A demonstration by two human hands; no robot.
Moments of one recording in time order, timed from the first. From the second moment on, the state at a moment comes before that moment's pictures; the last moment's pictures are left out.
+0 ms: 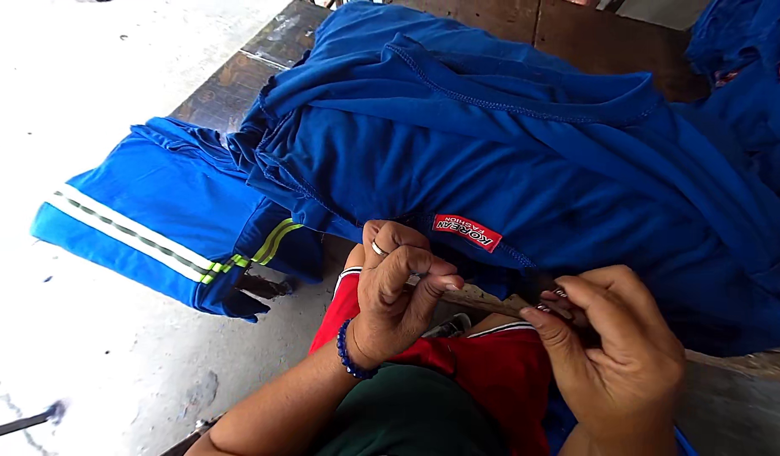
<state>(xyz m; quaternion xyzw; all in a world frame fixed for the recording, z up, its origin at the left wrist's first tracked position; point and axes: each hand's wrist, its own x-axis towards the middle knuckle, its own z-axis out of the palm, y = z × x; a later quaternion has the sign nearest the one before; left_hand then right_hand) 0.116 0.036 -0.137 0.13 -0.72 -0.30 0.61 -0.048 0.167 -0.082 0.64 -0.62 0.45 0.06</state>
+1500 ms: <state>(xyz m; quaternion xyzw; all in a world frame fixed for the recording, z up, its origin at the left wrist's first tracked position) 0.111 0.035 -0.134 0.17 -0.80 -0.18 0.54 -0.041 0.166 -0.093 0.59 -0.65 0.46 0.12</state>
